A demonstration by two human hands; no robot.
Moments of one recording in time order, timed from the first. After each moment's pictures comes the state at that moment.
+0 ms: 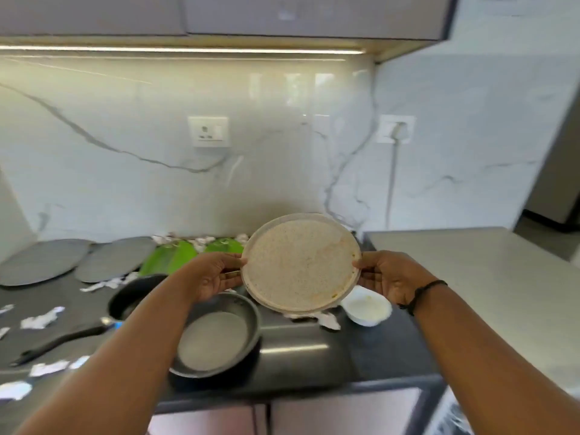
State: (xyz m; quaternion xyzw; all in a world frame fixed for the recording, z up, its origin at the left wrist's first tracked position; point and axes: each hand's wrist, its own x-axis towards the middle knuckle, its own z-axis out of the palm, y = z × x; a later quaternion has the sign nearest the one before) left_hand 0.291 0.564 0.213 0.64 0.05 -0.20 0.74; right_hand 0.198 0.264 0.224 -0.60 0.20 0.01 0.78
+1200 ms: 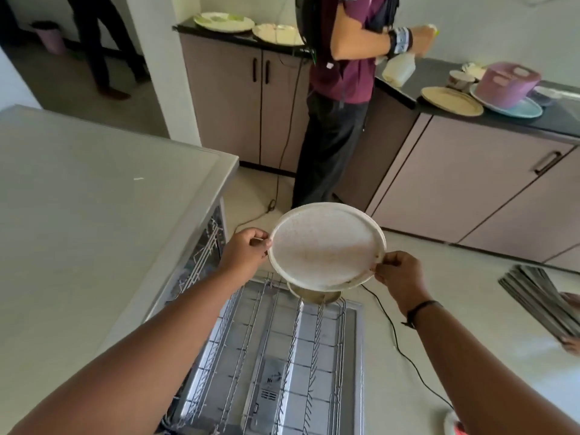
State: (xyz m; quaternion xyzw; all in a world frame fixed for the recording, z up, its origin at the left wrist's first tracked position) left_hand -0.006 -0.157 0.016 0.65 -0.46 -0.46 0.40; right_hand -0.300 -0.156 0.001 -0.40 0.73 -0.38 0.40
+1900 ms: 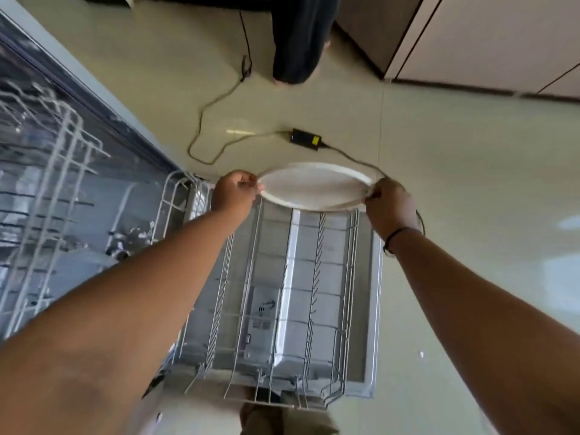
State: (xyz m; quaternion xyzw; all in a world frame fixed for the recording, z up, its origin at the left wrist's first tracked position) left_hand -0.084 -0.283 -0.300 0.74 -0.39 -0.48 0.26; right_hand -0.356 -0.260 -0.305 -0.52 0.80 -0.14 0.27
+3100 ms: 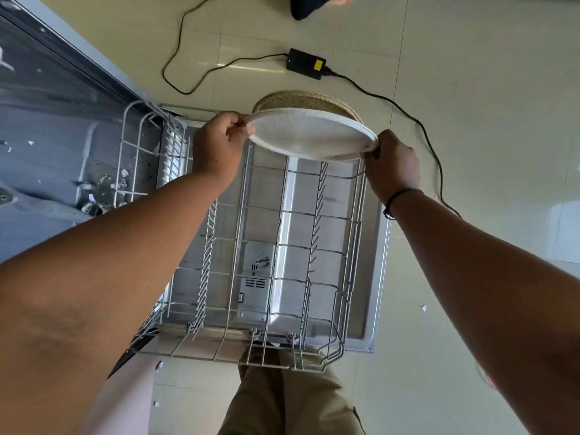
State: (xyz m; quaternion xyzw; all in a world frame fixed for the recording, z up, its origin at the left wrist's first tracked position) left_hand -0.087 -0.277 -0.387 0.72 -0.56 -0.30 0.27; right_hand -0.364 -0.249 -0.396 -0.57 0.78 -0.11 0.25
